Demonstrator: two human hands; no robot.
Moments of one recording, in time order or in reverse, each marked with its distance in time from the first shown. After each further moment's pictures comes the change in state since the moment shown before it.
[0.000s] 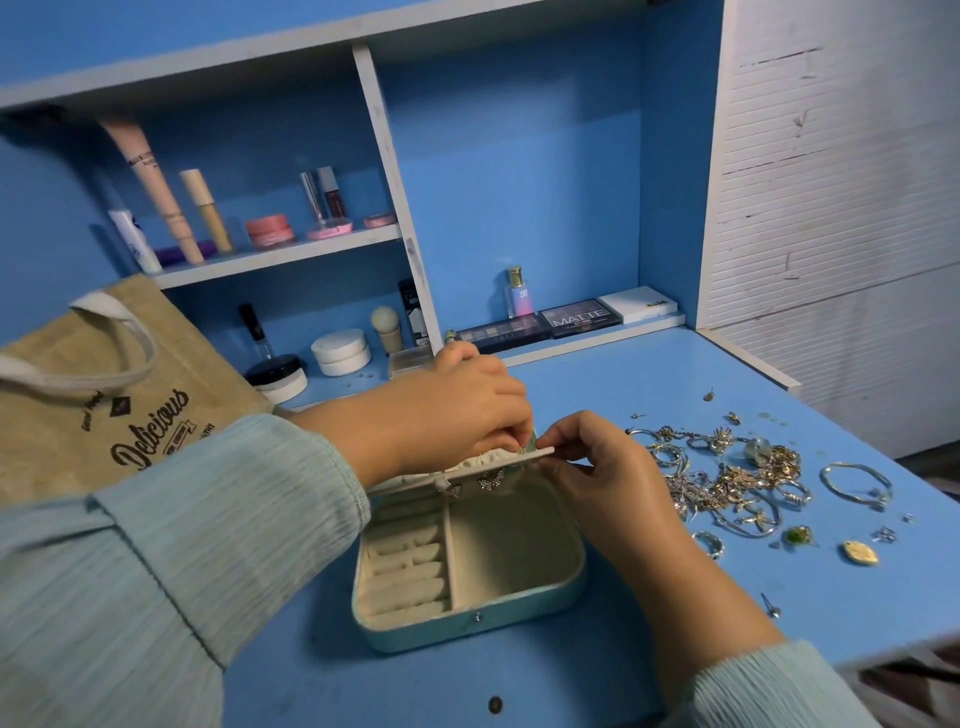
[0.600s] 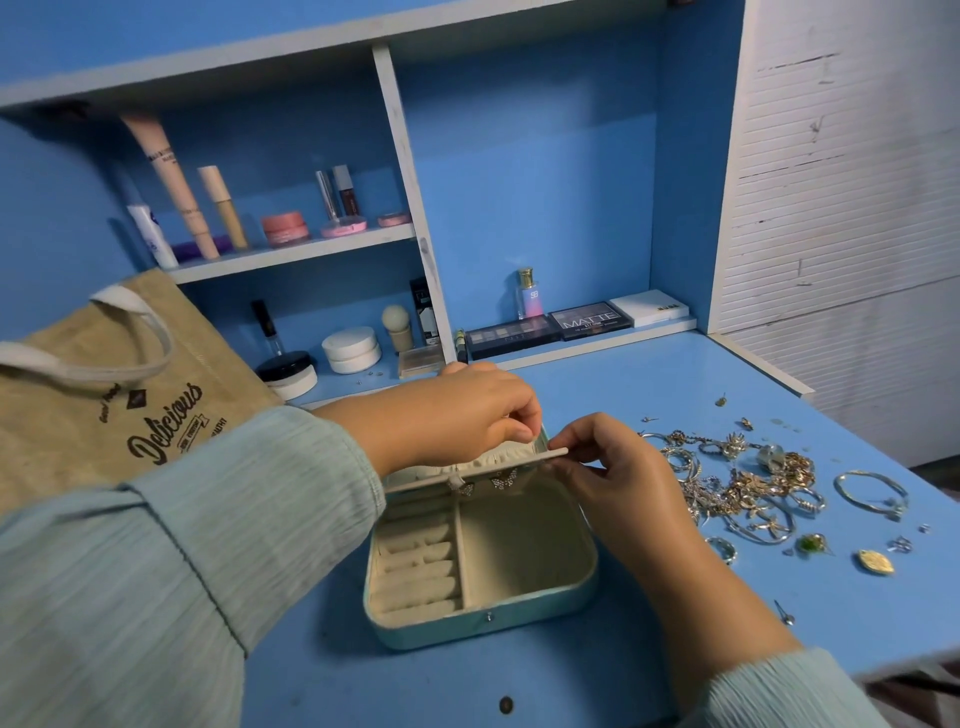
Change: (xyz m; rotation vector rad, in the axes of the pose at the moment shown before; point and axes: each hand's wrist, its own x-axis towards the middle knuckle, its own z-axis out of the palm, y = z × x) left_hand 0.006 -0.003 0.003 -0.341 -0.085 -0.213; right_hand 0.001 0.002 0.000 0.024 0.013 0.013
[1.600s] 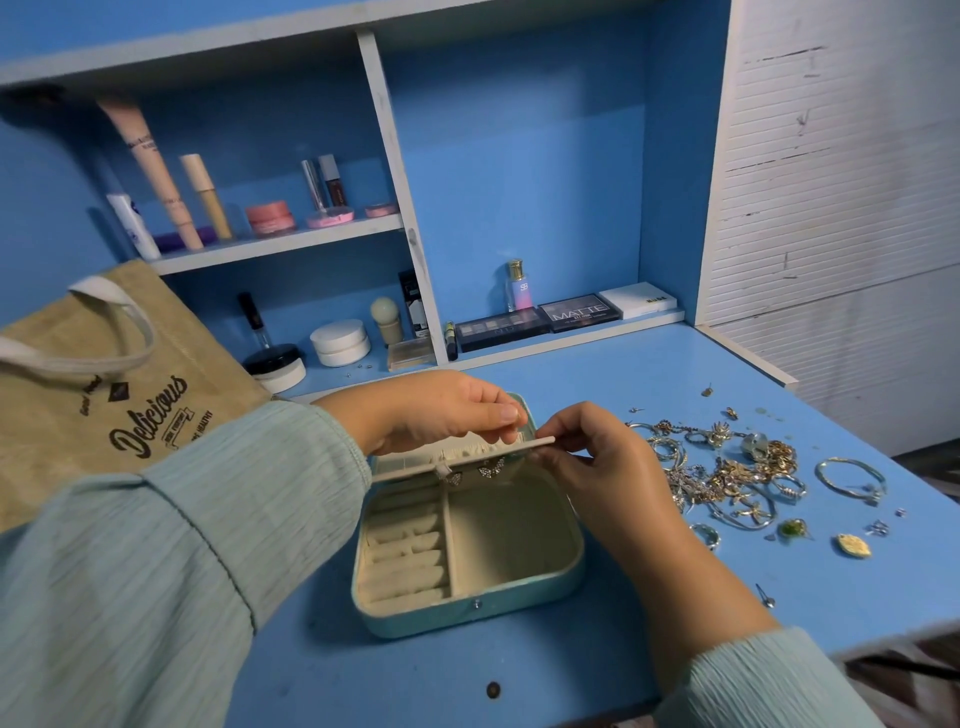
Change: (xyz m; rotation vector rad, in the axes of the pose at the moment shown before) left_hand -0.004 -0.004 0.006 -0.690 -0.128 -0.232; right_hand 0.000 -0.001 0.001 0.014 -0.010 -0.011
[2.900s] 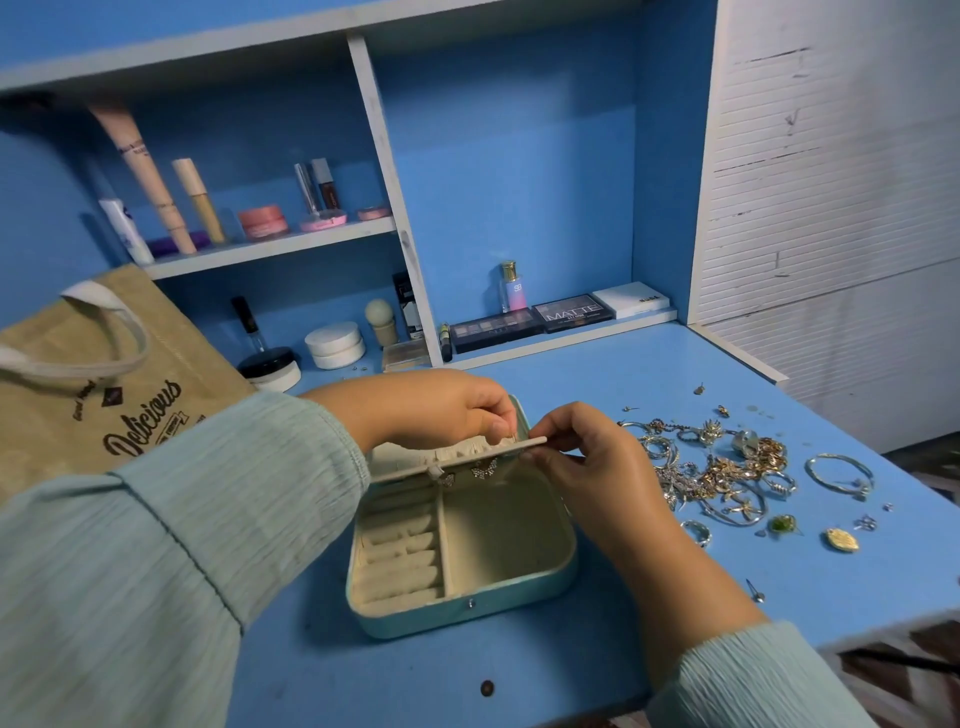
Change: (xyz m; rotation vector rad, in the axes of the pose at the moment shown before) left_hand 0.003 0.011 -0.004 0.501 -0.026 0.035; right_hand 0.000 -0.001 -0.001 -0.012 -0.015 0.008
